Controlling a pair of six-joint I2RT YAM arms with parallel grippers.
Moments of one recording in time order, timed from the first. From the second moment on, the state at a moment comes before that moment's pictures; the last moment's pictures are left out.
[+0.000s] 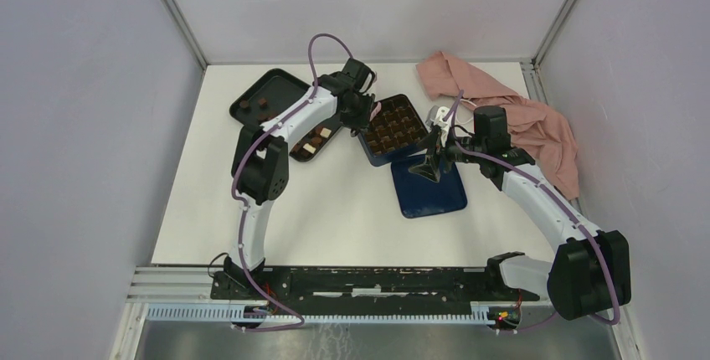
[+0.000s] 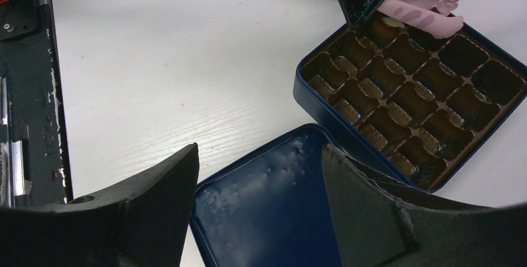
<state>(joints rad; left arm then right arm) -0.55 2.16 1.90 -0.79 0.08 -0.26 0.24 1.21 0.82 -0.21 -0.90 -0.47</state>
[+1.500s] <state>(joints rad) -0.43 1.47 1.28 -0.48 0.37 -0.26 0.17 1.11 0.72 -0.13 -0.91 -0.64</state>
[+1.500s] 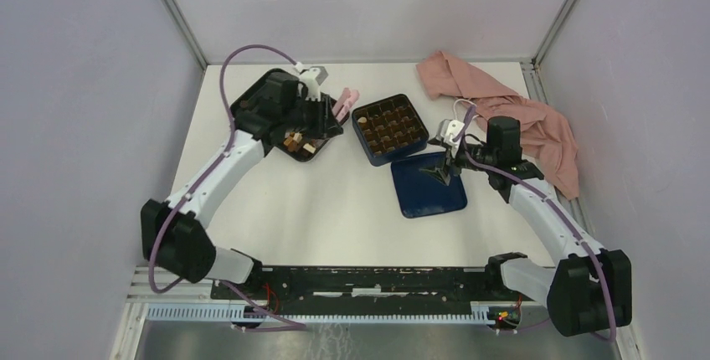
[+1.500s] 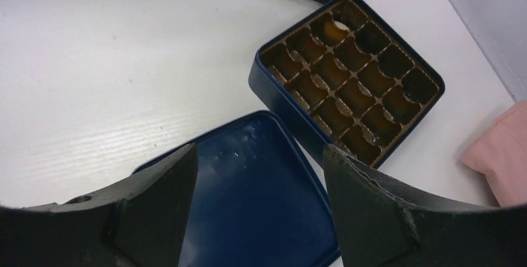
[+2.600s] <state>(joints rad) -0.33 1.09 0.94 -0.41 0.26 -0.19 0.03 1.59 0.82 -0.25 -0.33 -0.60</state>
